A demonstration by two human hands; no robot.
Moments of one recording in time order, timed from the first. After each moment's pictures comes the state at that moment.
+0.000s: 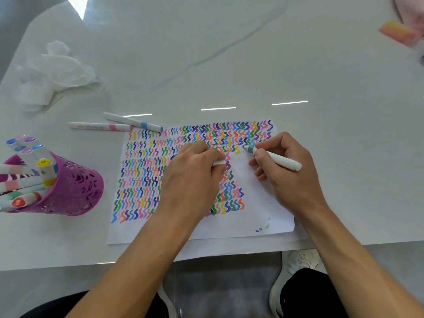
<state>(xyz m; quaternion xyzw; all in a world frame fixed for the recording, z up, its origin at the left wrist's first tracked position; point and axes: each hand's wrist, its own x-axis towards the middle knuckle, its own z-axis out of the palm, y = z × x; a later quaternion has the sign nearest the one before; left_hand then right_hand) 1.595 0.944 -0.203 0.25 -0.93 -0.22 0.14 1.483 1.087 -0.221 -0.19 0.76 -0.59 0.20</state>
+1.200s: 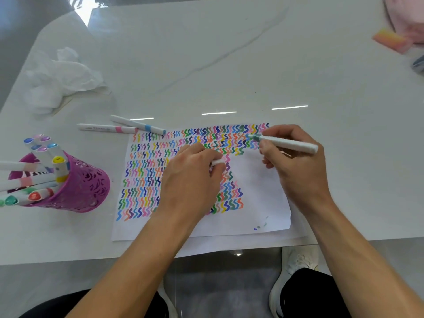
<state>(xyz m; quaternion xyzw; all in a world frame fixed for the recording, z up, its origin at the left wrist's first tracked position) 1.602 0.945 -0.196 0.28 -0.93 -0.21 0.14 1.478 1.088 -0.204 -0.18 0.74 -0.63 0.15</state>
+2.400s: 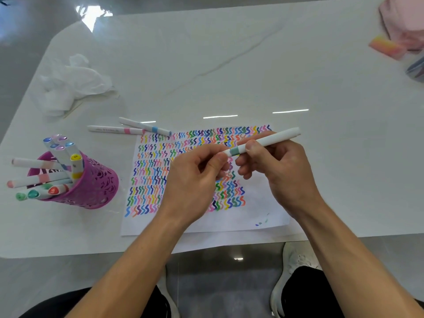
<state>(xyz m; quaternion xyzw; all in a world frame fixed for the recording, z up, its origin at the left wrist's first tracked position) 1.616 0.951 -0.175 0.25 -0.76 -0.56 0.18 1.503 1.075 -0.182 -0.22 0.66 -0.67 0.27</state>
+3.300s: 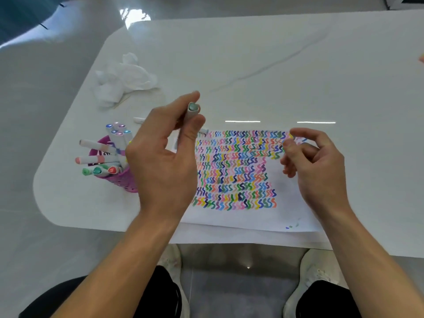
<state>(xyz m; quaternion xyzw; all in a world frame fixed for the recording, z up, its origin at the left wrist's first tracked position) 1.660 0.912 -0.129 0.27 -0.76 -0.34 0.49 1.502 1.064 -0.198 -0.19 0.72 -0.65 0.16</state>
